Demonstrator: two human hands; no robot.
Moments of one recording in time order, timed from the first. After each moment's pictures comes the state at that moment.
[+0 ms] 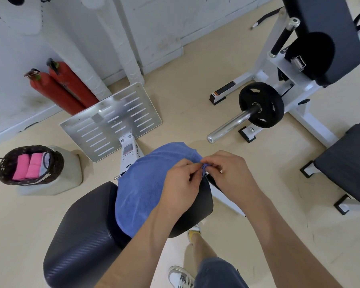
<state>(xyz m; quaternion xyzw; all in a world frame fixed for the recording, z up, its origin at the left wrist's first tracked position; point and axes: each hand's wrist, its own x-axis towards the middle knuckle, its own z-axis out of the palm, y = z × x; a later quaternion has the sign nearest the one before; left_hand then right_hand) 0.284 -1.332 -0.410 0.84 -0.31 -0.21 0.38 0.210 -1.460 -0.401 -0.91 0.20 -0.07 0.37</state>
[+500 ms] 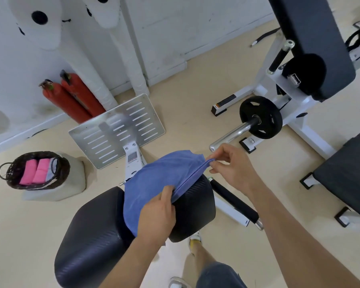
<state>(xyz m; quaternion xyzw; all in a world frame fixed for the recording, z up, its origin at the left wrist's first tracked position) 0.275 -1.255 -0.411 0.93 -0.26 -0.20 0.15 0.227 -1.470 -0.384 -0.76 0.29 -0.05 0.57</state>
